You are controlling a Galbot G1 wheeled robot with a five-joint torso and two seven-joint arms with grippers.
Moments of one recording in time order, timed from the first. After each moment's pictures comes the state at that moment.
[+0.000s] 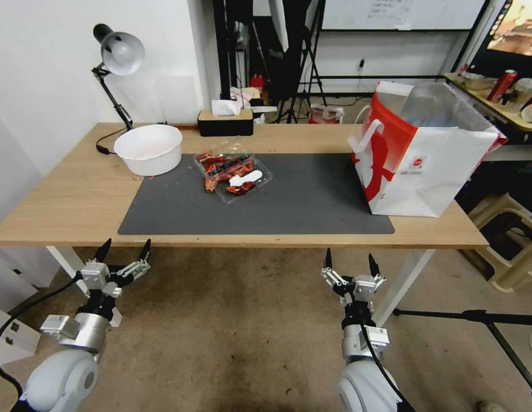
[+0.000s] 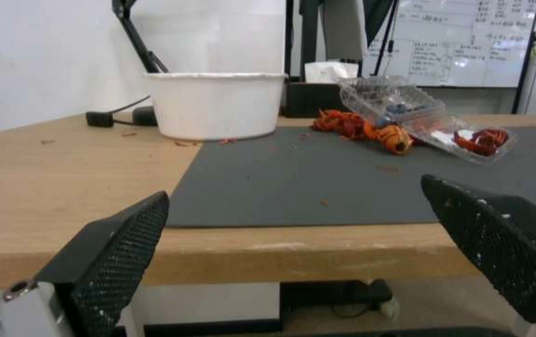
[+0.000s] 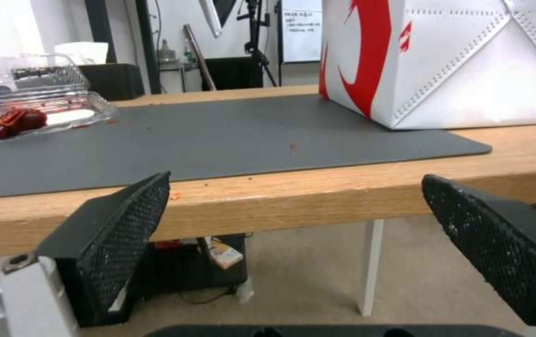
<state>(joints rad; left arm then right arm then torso) 1.59 -1.01 -0.63 -1.82 -0.65 -0.36 0.07 -1.51 1.39 0.26 1.89 0.06 0.25 0.41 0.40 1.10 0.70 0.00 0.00</state>
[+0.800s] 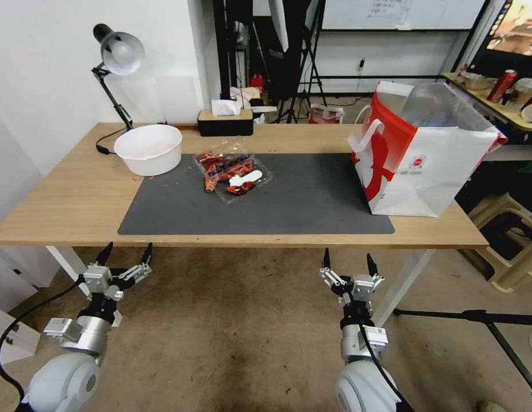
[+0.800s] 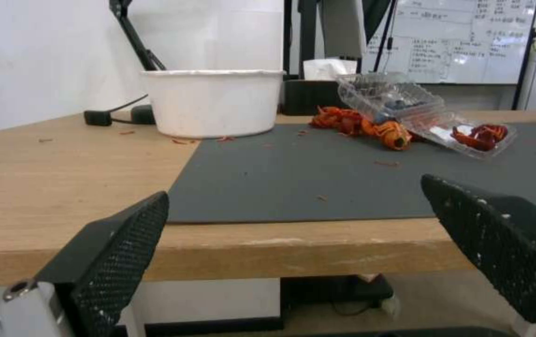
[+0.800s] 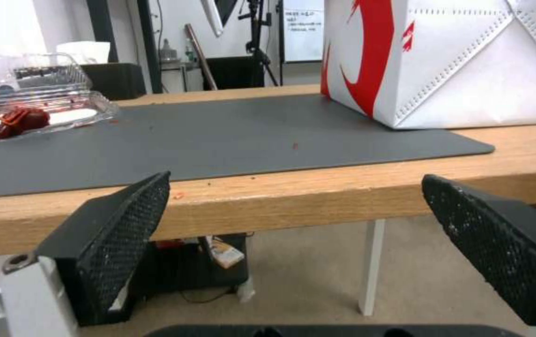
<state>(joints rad) 1.59 -1.01 -0.63 -1.81 -0.64 -0.36 0.07 -1.51 1.39 0.26 1.89 0.05 0.25 0.41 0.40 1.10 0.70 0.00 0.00</state>
